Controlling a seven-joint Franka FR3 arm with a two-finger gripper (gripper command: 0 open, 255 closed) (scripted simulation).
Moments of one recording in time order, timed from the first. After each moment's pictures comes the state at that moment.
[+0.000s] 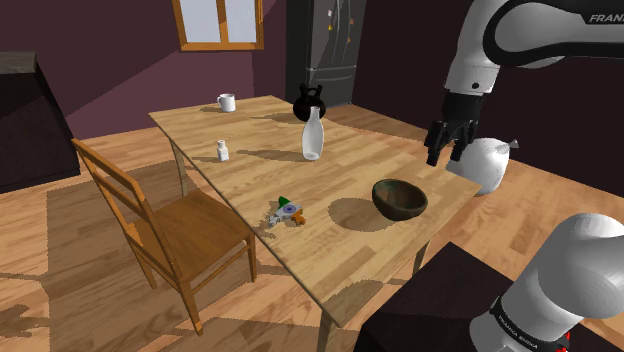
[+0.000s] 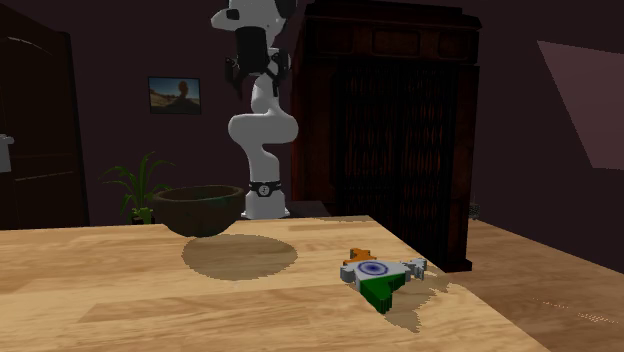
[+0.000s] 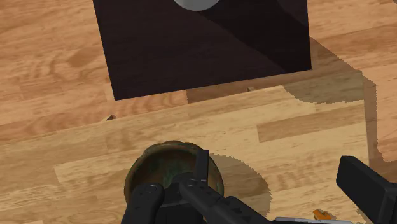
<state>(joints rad) 0.01 -0.76 -0.04 -2.41 0.06 1.56 0.15</state>
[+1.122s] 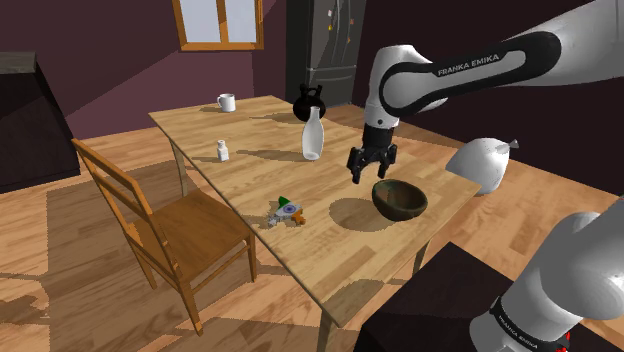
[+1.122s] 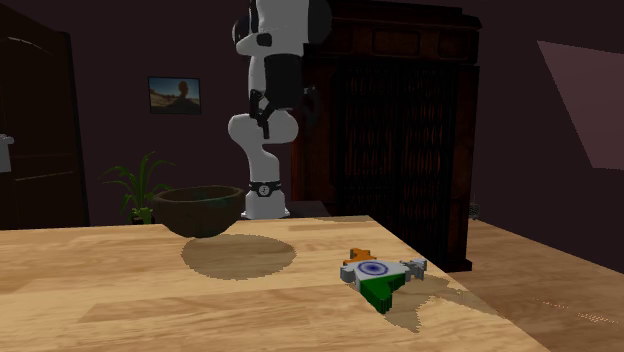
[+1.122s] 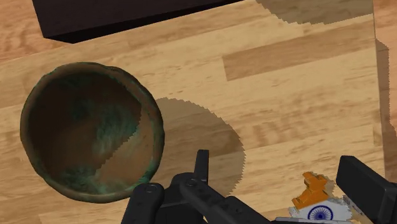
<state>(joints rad) 0.05 -0.27 0.09 -2.31 0.10 1.98 0.30</state>
